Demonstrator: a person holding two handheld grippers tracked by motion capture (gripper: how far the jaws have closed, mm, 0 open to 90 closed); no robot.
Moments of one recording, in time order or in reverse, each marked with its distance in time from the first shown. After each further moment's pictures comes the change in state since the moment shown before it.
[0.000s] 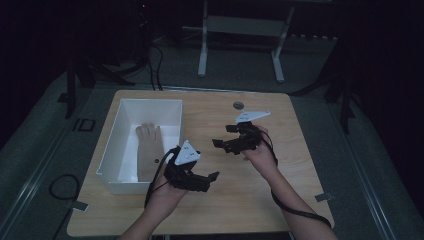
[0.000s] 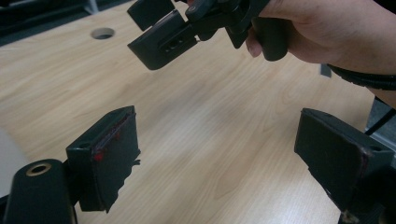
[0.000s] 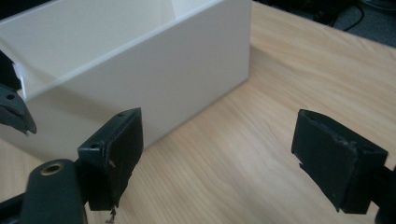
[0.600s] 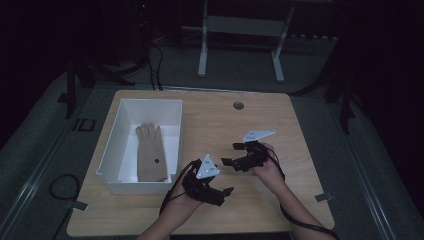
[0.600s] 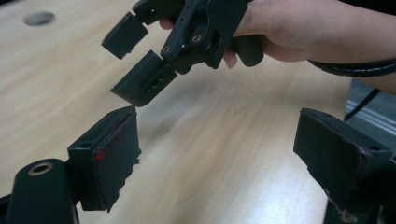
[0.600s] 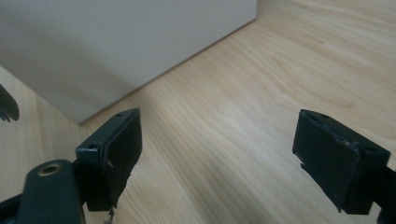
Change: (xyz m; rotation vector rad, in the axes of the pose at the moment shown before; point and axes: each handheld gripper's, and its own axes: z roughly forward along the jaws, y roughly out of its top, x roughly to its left) left arm -0.027 -0.019 0.039 0.055 -0.092 0.074; right arm -0.012 -0.066 0.003 0.059 0.038 -0.005
